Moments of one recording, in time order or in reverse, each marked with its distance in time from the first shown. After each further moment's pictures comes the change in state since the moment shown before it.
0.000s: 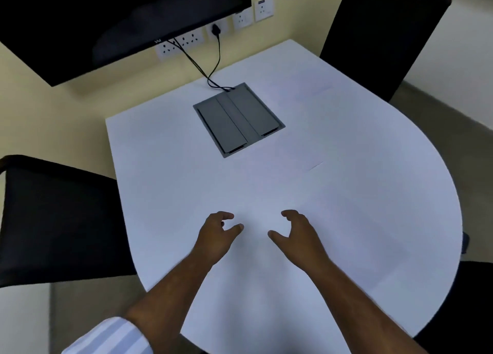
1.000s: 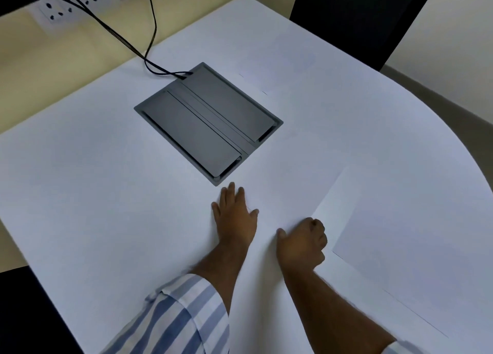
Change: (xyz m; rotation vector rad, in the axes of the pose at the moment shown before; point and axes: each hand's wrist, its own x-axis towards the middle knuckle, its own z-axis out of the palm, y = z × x) left_hand 0.317 -0.021 0.037 0.677 -0.085 0.365; right_hand 0.223 -0.060 0.159 -0.165 0.526 0.765
